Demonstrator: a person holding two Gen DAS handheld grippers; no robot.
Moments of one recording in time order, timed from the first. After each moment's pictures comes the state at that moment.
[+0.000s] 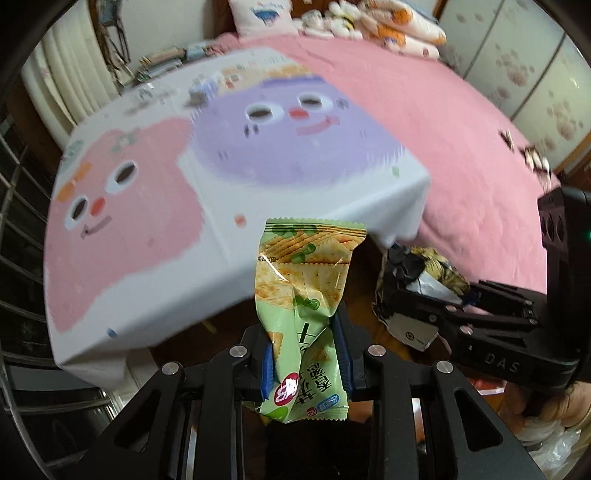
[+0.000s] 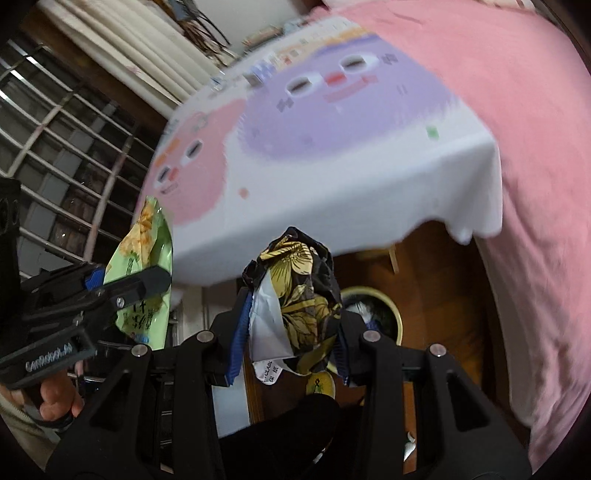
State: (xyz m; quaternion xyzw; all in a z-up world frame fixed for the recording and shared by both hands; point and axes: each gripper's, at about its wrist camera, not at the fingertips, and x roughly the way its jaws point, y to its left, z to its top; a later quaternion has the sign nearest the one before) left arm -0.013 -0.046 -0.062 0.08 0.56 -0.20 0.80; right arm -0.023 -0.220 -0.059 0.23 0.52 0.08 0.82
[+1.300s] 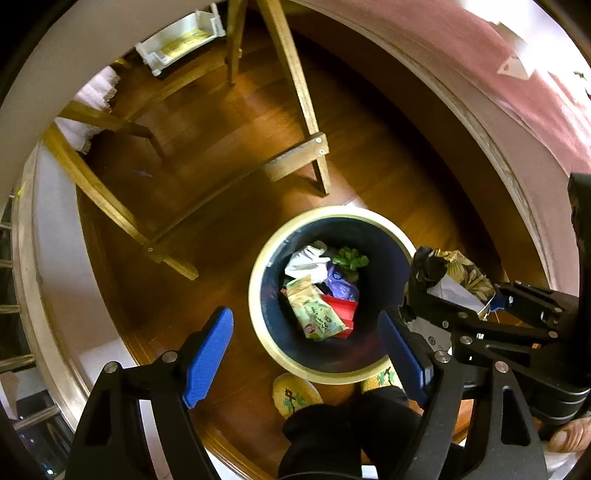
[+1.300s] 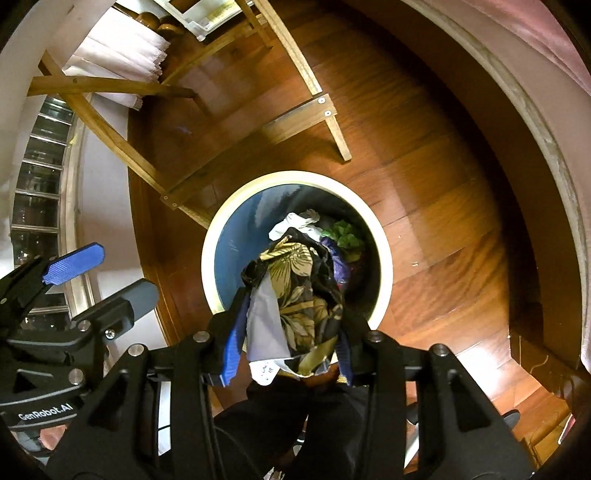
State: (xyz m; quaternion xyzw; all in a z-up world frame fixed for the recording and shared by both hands) left arm 0.005 -0.038 -0.445 0.13 0.66 -0.17 0.72; right arm -0.028 -0.191 -0.449 0.24 0.65 -0.02 0.72
